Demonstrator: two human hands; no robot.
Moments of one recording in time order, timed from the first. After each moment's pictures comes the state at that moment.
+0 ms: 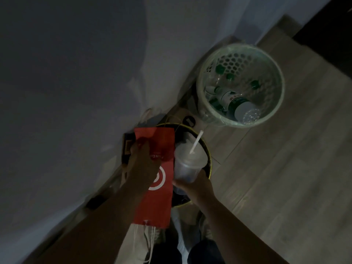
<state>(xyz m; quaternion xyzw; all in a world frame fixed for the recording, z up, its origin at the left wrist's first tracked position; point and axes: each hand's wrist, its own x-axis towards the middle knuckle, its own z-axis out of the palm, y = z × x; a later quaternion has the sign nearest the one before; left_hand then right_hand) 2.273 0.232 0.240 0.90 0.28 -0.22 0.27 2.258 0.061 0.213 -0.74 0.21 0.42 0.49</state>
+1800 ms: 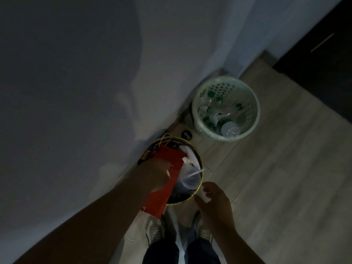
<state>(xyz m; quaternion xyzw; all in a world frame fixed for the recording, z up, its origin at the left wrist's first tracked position) 2.295 0.228 0.354 0.90 0.00 -0.42 0.11 2.240 0.029 0.364 -0.86 0.16 0.30 0.37</state>
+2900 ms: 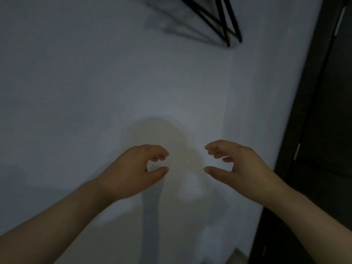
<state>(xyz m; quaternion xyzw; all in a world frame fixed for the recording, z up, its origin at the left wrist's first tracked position) 2.260 0.203 1.159 0.95 -0.07 0.24 0.18 2.343 -0.044 1.162 -0.85 -0.38 -0.16 0.32</state>
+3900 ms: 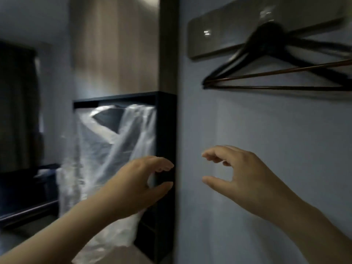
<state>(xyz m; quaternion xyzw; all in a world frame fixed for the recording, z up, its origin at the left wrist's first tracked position) 1.645 0.163 1.240 0.79 0.50 0.33 -0.13 1.887 0.190 1.259 -0.38 -0.85 -0.04 0.38</state>
